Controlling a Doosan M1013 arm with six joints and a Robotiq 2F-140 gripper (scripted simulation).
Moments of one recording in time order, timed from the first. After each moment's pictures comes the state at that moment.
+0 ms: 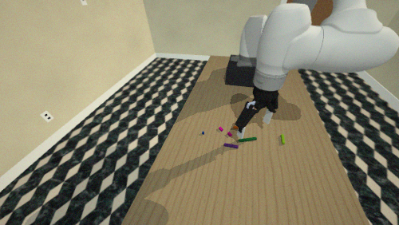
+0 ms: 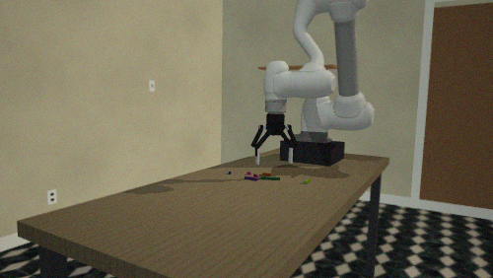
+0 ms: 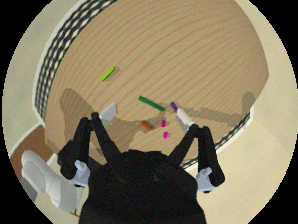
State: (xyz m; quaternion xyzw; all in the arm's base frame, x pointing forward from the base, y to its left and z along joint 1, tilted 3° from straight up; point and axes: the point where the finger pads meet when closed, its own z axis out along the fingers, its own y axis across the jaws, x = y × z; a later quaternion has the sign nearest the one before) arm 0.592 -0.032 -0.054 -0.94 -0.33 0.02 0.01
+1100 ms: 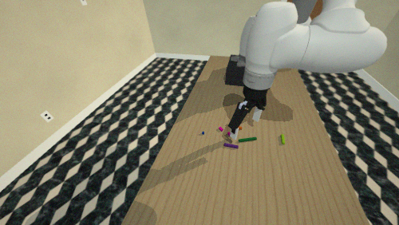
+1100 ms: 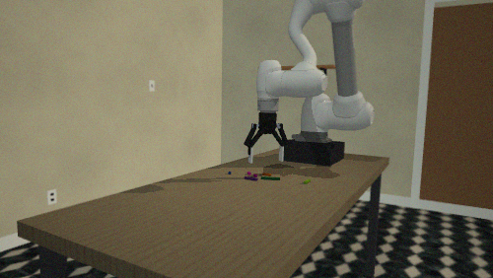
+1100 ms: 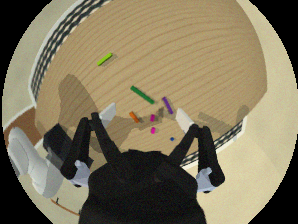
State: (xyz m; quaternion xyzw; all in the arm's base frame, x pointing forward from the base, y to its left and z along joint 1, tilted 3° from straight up) arm 0.596 -0.068 -0.050 -0.91 -0.41 0.03 0.01
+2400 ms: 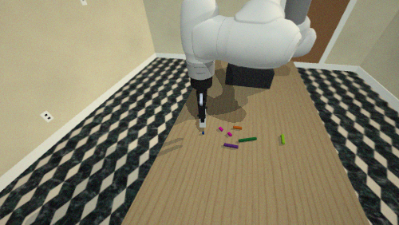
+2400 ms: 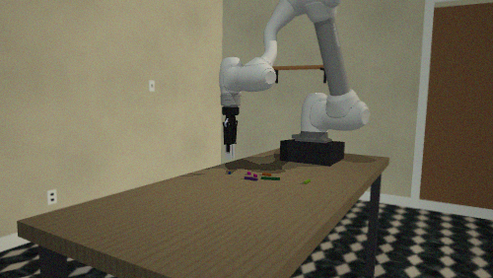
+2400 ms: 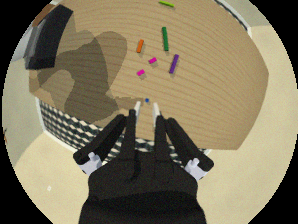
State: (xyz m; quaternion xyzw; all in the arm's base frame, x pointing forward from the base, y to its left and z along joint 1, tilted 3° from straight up) arm 0.585 -0.246 -0.031 -0.67 -0.74 0.02 0.02
